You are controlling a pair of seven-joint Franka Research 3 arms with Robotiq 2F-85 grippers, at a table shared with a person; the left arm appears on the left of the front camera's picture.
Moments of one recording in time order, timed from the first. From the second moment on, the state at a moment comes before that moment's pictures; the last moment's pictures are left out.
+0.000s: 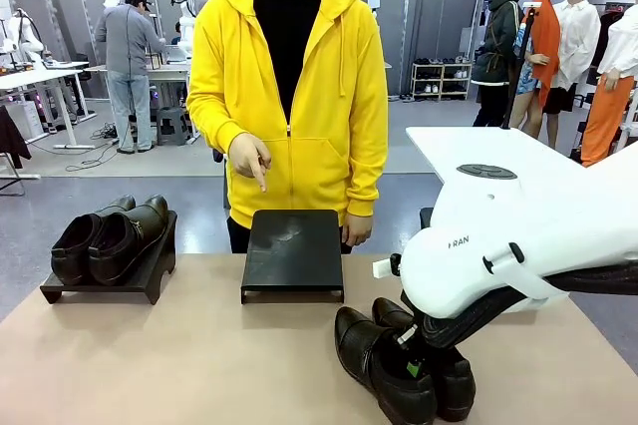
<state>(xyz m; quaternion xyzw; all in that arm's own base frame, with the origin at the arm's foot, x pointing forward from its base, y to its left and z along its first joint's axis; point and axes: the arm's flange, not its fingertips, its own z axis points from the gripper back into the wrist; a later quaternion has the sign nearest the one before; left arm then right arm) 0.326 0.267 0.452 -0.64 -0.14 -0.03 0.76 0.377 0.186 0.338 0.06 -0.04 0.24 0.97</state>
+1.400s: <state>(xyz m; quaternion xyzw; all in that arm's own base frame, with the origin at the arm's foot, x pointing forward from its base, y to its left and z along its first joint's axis) 0.326 0.267 0.452 -0.64 -0.14 -0.03 0.76 0.389 0.203 0.474 0.11 -0.13 0.23 0.96</state>
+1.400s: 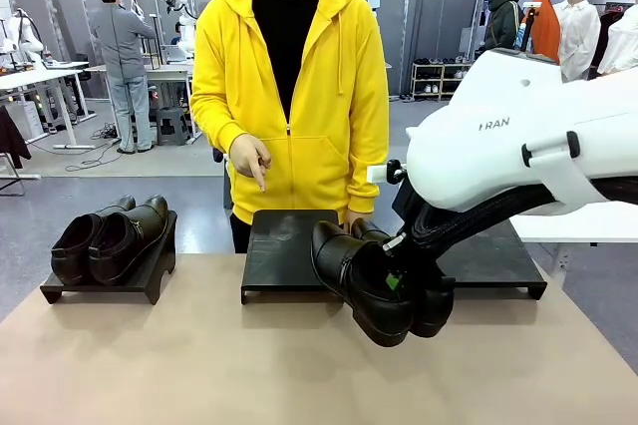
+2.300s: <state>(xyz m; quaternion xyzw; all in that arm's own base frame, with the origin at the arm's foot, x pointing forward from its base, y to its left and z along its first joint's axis) 0.326 0.267 0.451 -0.64 -0.14 -0.03 0.76 0.399 0.223 0.481 0.12 -0.17 0.20 0.96</state>
